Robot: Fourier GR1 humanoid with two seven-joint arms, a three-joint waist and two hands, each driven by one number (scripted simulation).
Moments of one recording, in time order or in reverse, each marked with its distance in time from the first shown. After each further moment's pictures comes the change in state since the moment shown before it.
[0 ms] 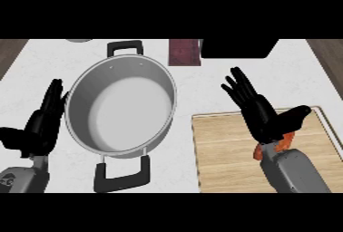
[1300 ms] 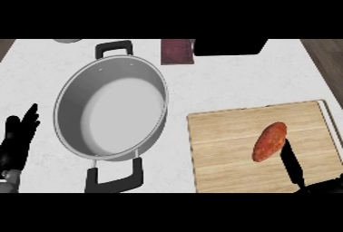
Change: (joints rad) left arm 0.092 0.157 -0.010 0.079 -0.138 0.116 0.338; right arm 0.490 0.204 -0.302 -0.049 0.719 -1.163 -0.066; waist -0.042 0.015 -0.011
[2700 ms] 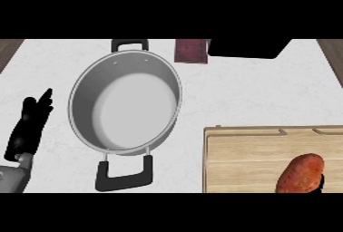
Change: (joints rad) left arm -0.103 -0.009 -0.061 -0.070 -0.046 0.005 0.136; right arm 0.312 0.020 0.163 -0.287 0.421 0.340 0.777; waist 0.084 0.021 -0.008
